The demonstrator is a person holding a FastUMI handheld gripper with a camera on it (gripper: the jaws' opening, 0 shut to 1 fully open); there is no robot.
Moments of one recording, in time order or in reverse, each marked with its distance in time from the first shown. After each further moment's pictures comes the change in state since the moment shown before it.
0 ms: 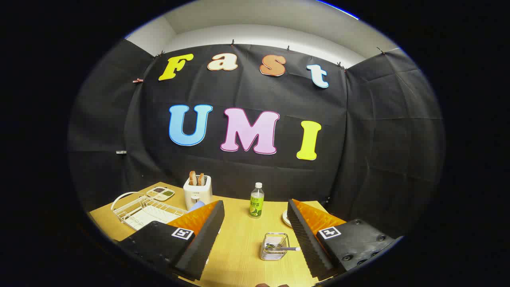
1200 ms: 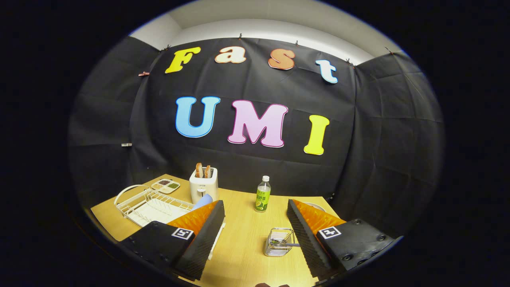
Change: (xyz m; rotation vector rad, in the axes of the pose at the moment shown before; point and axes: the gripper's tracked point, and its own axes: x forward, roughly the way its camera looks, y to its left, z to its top) arm 0.007 0.017 -0.009 -0.053 0.059 0.052
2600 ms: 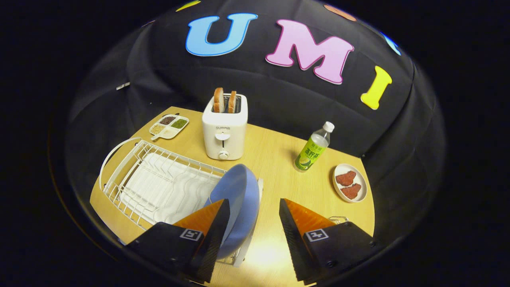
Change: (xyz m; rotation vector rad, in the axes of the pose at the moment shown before) arm 0.153 0.129 -0.120 -0.074 0.664 0.099
